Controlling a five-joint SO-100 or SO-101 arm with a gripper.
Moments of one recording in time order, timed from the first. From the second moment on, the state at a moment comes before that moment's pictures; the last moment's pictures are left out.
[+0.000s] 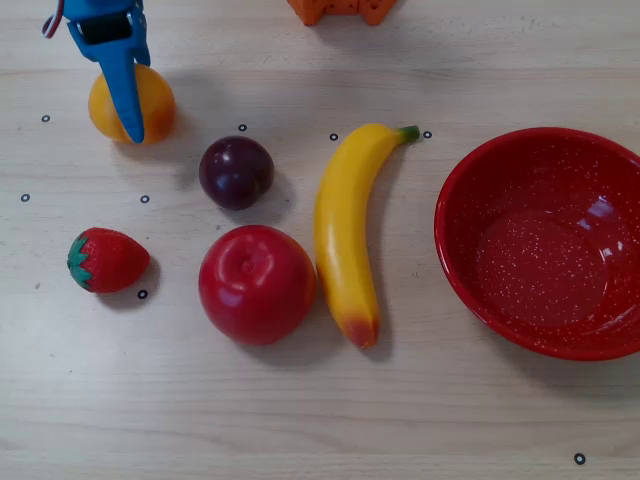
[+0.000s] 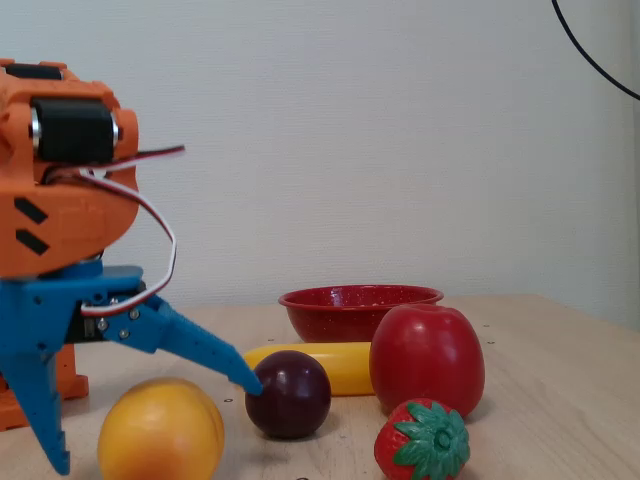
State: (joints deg) arm -60.6 80.0 99.8 73.7 77.8
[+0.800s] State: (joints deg) arm -59.2 79.1 104.7 63.6 75.7
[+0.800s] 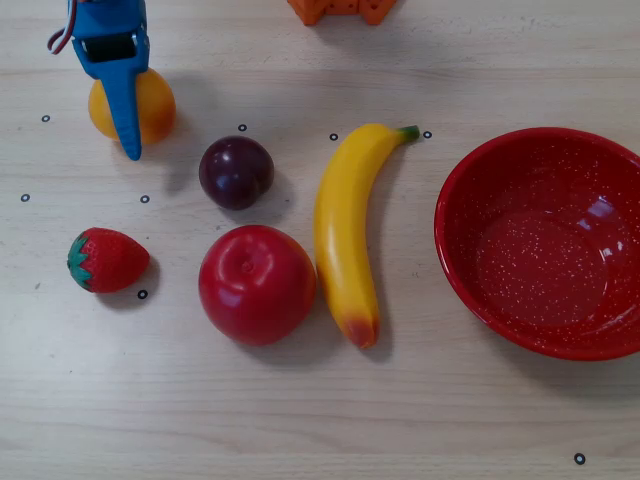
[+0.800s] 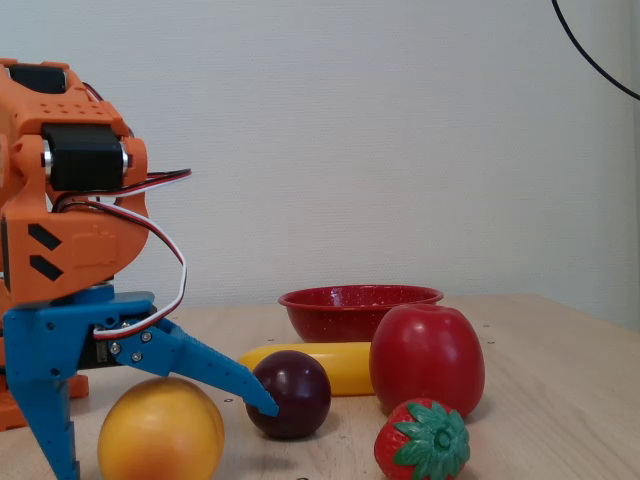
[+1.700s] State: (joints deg) arm -59.2 78.8 104.7 62.4 75.2
